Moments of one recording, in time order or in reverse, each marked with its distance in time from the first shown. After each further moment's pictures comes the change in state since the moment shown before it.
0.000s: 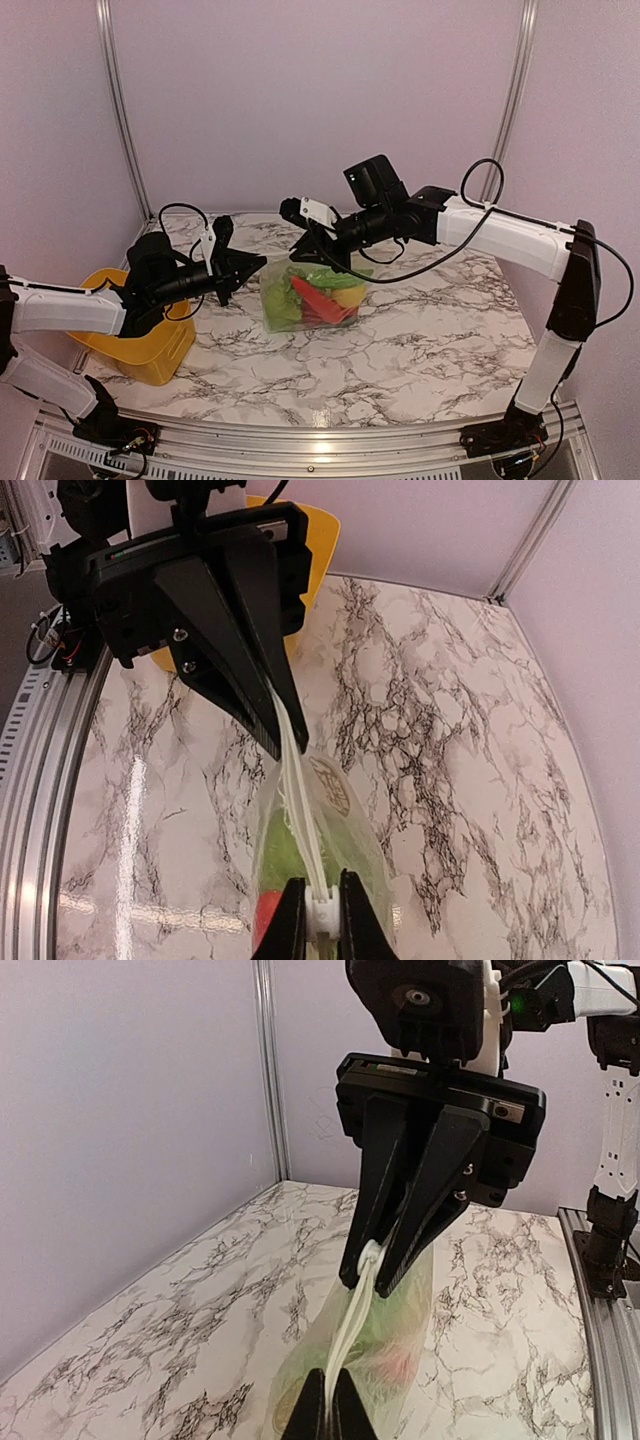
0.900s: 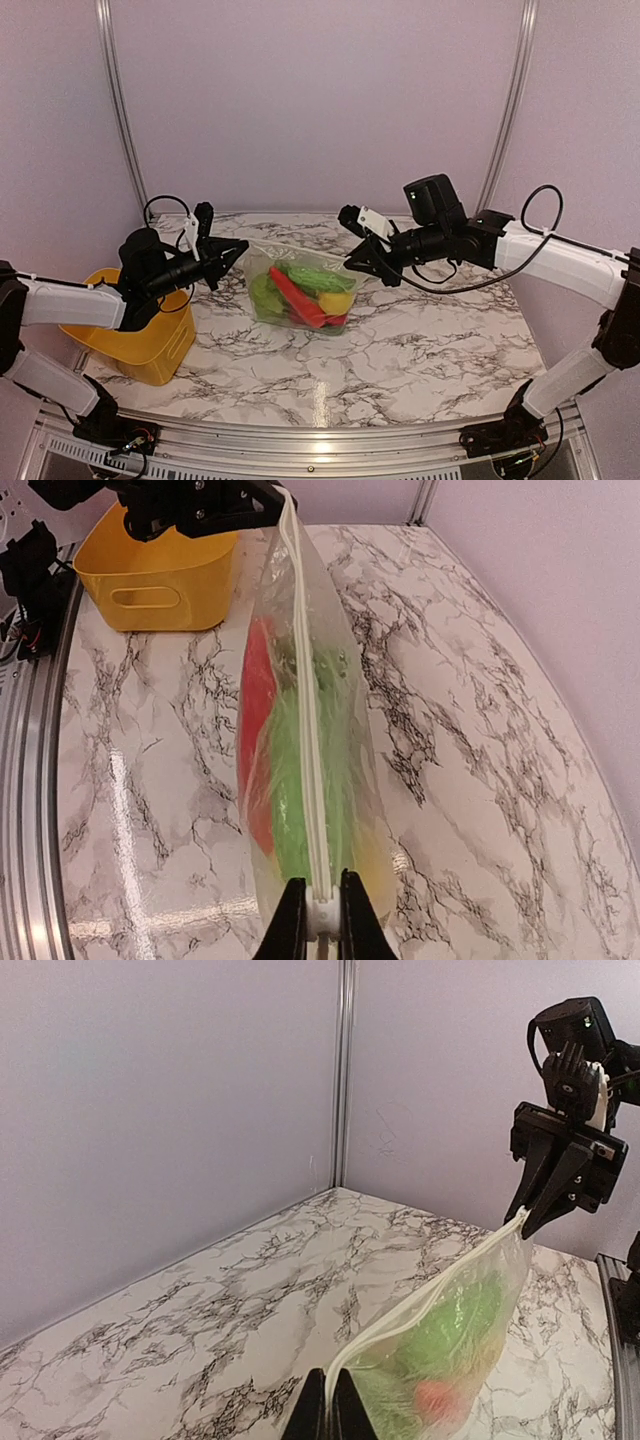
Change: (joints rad) left arm 0.133 0.037 -0.019 0.098 -0.011 -0.127; right arm -0.099 -0.311 -0.367 0.062 0.109 0.108
